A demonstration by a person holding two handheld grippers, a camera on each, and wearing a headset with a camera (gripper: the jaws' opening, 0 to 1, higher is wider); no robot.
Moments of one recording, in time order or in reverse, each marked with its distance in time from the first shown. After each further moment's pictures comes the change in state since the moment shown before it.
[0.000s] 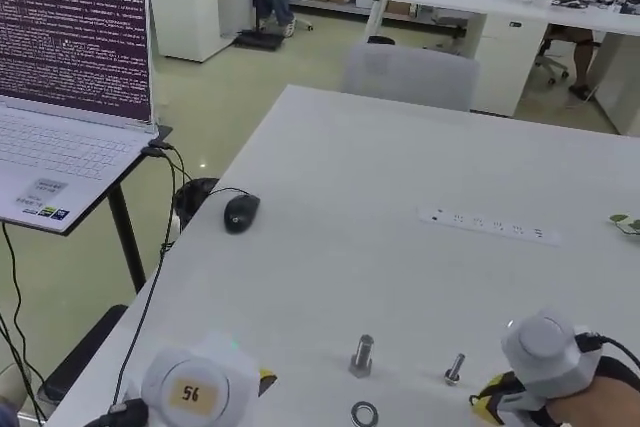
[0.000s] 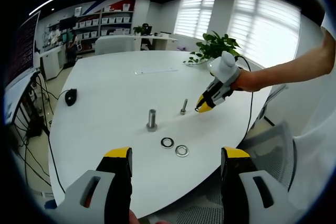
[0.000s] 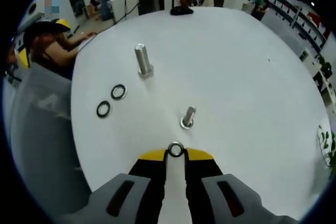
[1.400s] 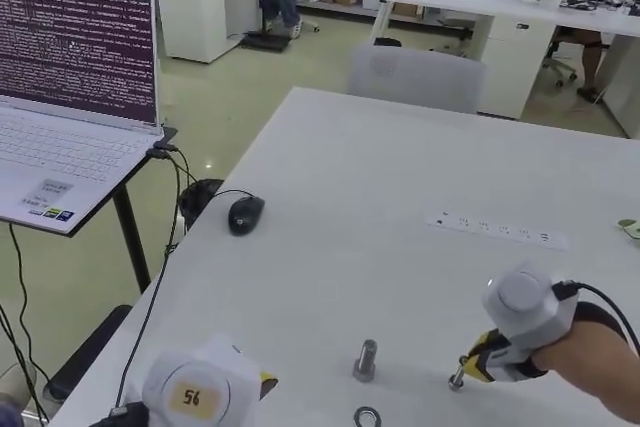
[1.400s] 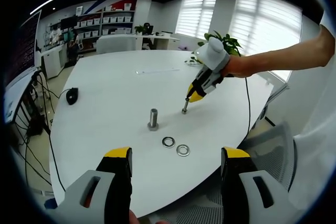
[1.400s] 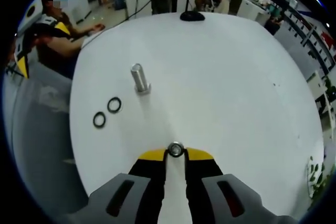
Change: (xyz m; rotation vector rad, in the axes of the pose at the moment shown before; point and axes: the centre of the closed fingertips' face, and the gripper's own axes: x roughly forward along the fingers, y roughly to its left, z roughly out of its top) left arm -0.001 0.003 -0.002 -0.009 0.005 0.011; right arm 0.005 -0.013 0.044 -0.144 0.037 0.026
